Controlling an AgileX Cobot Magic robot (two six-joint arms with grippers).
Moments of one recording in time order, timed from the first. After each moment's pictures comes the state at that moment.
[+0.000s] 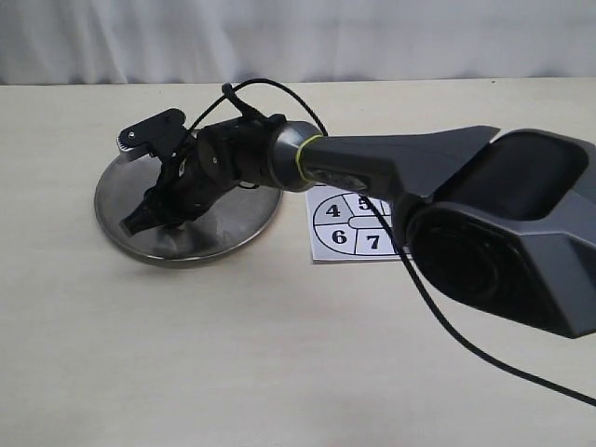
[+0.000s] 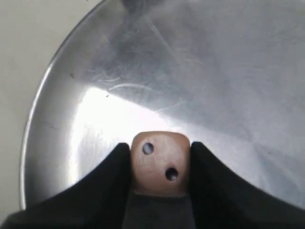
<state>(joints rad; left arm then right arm) 0.00 0.00 0.00 0.14 0.18 -0.10 0.73 2.47 -1.94 0.20 0.46 -0.15</state>
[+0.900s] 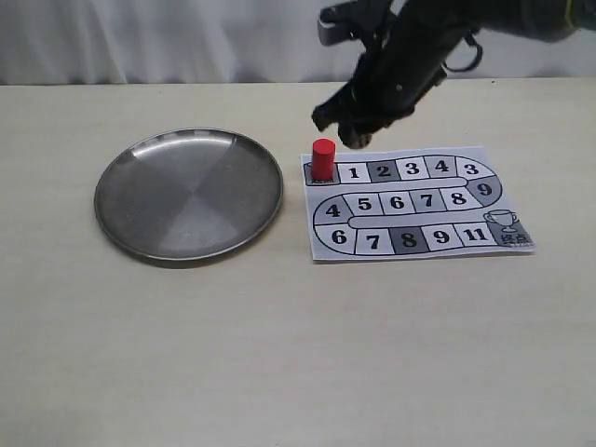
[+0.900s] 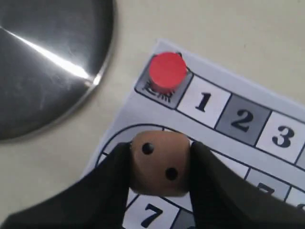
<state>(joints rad) 0.00 0.00 0.00 0.14 0.18 -0.10 0.35 2.01 -1.63 0.06 0.86 -0.14</state>
